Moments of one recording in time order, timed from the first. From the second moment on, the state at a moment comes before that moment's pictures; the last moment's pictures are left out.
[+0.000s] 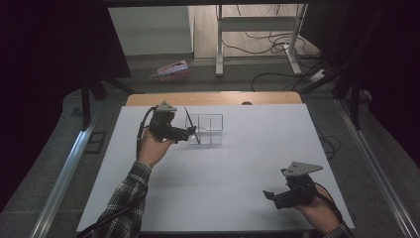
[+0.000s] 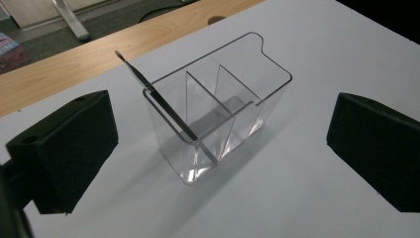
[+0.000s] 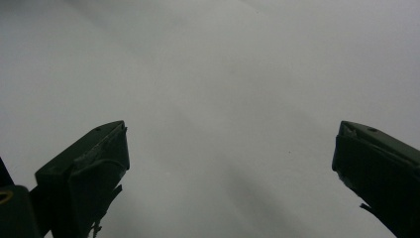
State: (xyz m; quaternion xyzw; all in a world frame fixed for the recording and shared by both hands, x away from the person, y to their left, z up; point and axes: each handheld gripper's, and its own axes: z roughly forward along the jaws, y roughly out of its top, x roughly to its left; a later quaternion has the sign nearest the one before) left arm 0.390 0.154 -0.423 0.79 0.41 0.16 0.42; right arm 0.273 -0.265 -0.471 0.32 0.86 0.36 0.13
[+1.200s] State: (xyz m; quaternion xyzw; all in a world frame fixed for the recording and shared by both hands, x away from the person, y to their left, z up) left arm 0.345 0.176 -0.433 0.78 0.41 0.15 0.45; right arm 0.273 -0.265 -0.470 0.32 0.86 0.36 0.14
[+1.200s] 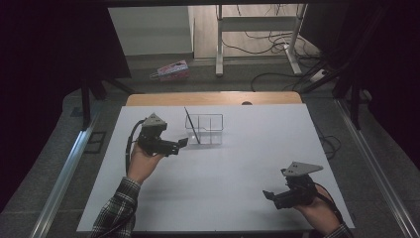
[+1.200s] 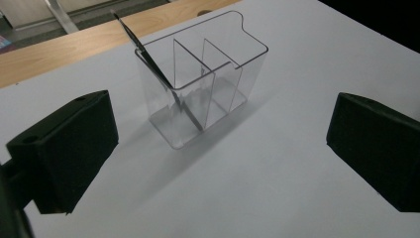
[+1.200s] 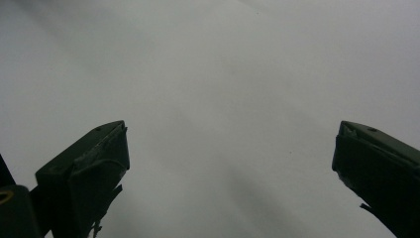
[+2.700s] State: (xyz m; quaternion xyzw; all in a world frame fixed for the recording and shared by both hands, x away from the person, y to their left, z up) left arm 0.290 0.207 -0.452 0.78 0.42 0.17 0.43; right arm 0.272 -0.264 -0.470 0.33 0.86 0.37 0.13
